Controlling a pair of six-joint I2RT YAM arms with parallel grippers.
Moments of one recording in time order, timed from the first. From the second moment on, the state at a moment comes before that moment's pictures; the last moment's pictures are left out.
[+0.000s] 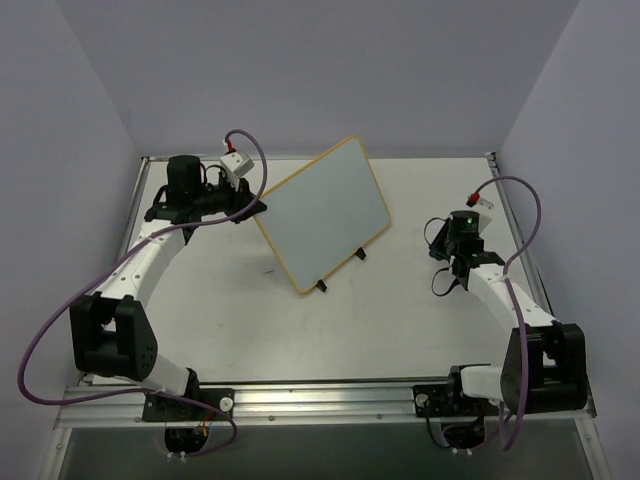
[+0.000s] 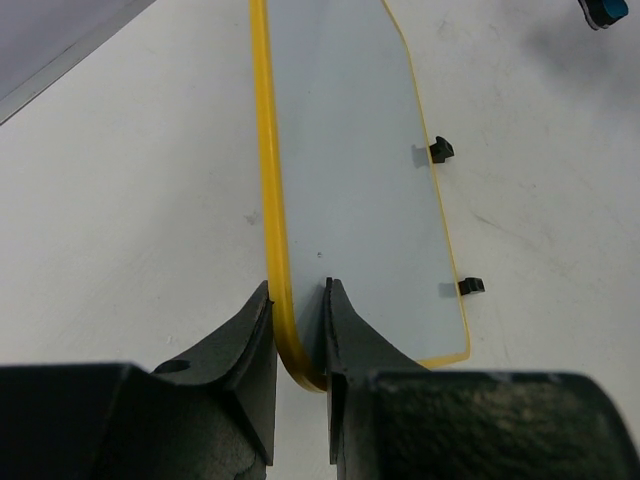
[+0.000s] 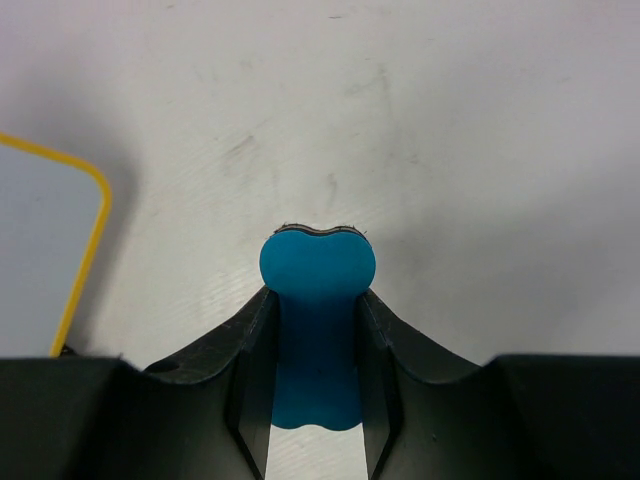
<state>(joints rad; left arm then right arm) -0.15 1.51 1.24 -0.23 0.76 0.25 0.06 1.28 0.70 -0.10 0.23 0.49</state>
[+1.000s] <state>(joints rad) -0.14 1.44 1.18 -0.23 0.70 0.24 -0.05 1.53 0.77 -0.22 0.29 0.43</state>
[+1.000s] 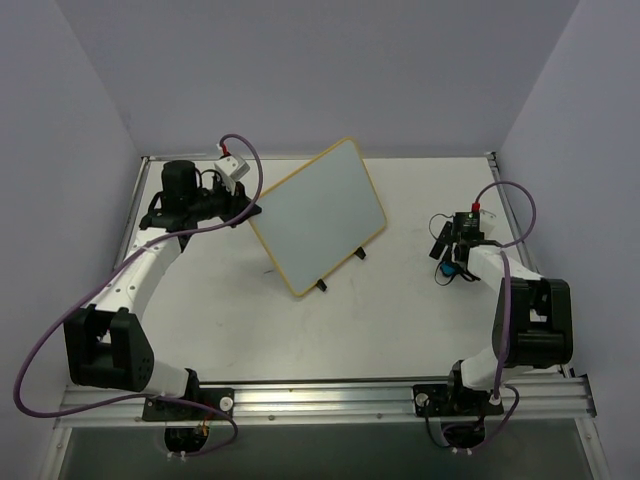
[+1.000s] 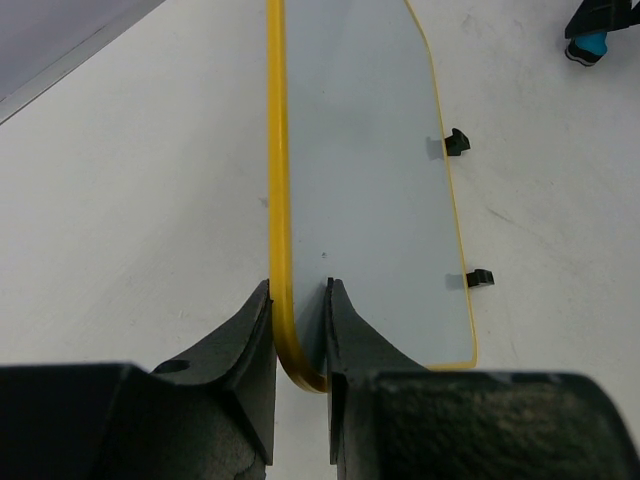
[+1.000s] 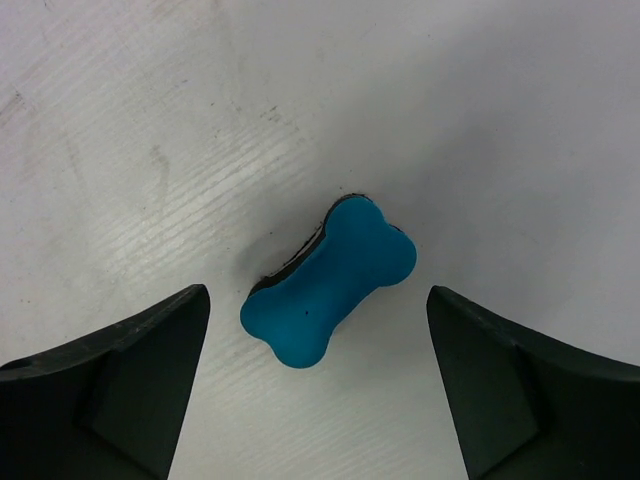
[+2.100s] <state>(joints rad) -0.11 1.60 1.32 -0.35 0.62 0.52 0.11 1.08 0.82 -0.36 0.28 0.42</state>
